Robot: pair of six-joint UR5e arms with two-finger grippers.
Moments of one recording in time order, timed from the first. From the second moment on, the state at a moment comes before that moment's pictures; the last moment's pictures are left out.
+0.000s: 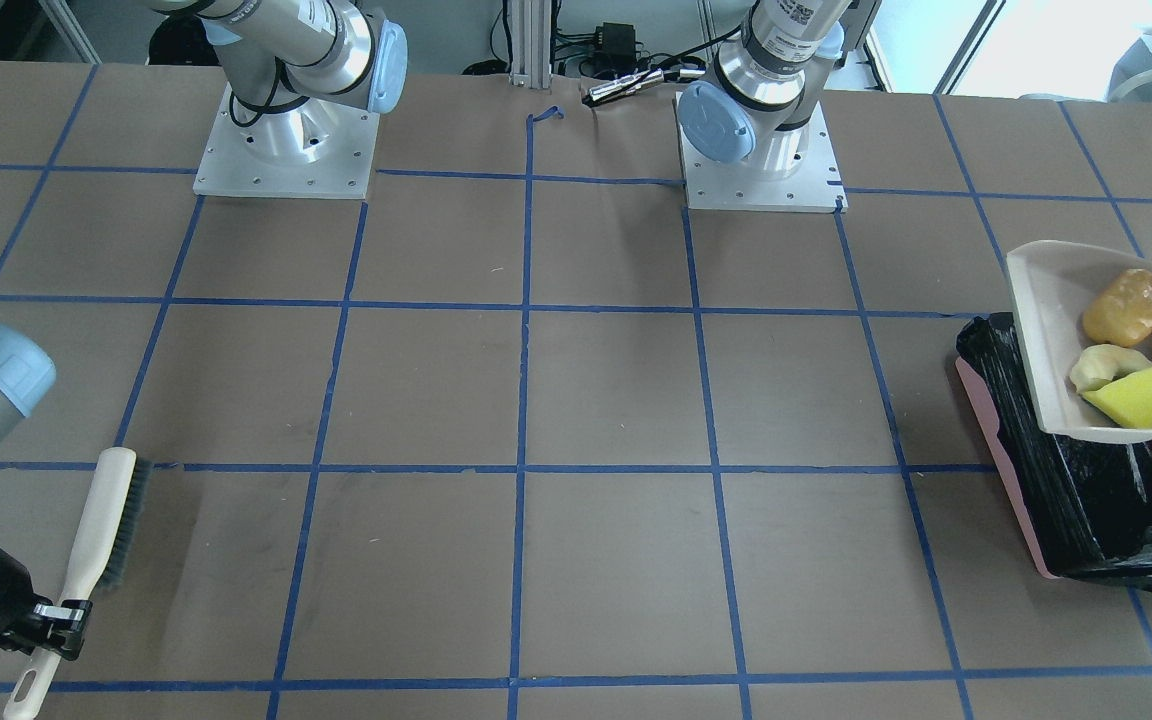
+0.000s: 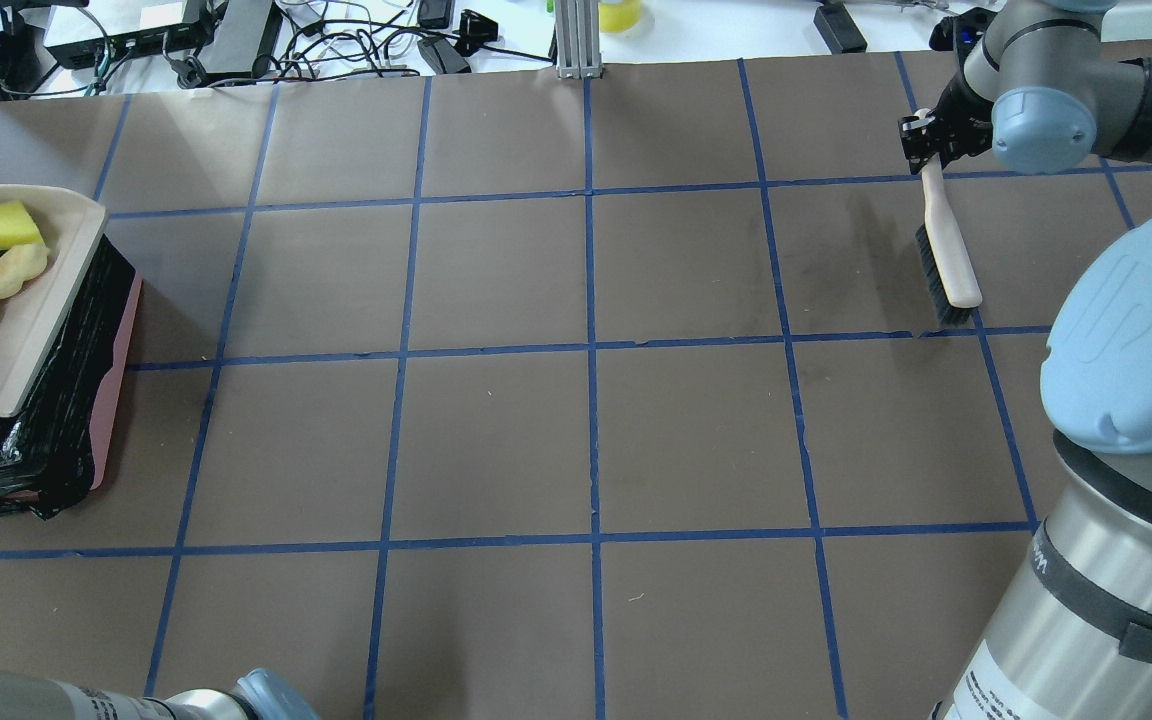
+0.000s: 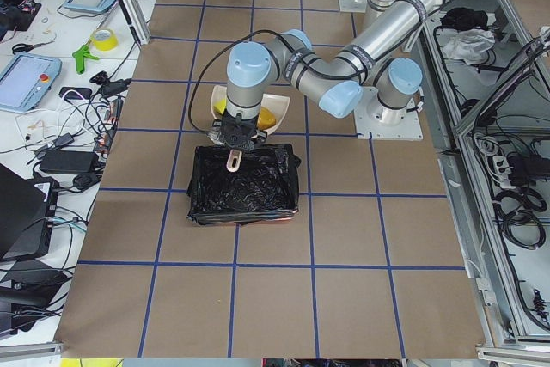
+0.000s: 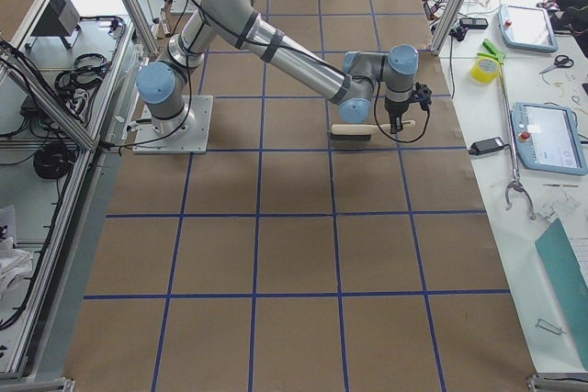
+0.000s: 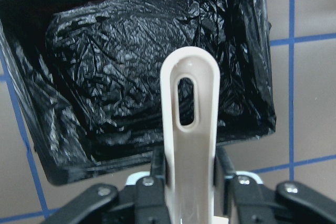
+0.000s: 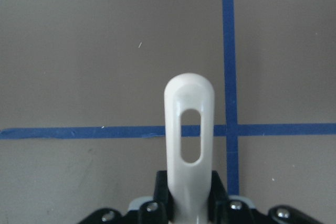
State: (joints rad) left arm -0.74 -1.82 -1.46 -1.26 1.52 -0.53; right arm 1.29 -0.90 1.39 -2.23 -1.53 -0.27
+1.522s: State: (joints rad) left arm -0.71 -2.03 -1.36 -0.96 1.67 -0.25; right arm 1.29 -0.94 1.41 -2.19 -1.53 -0.28
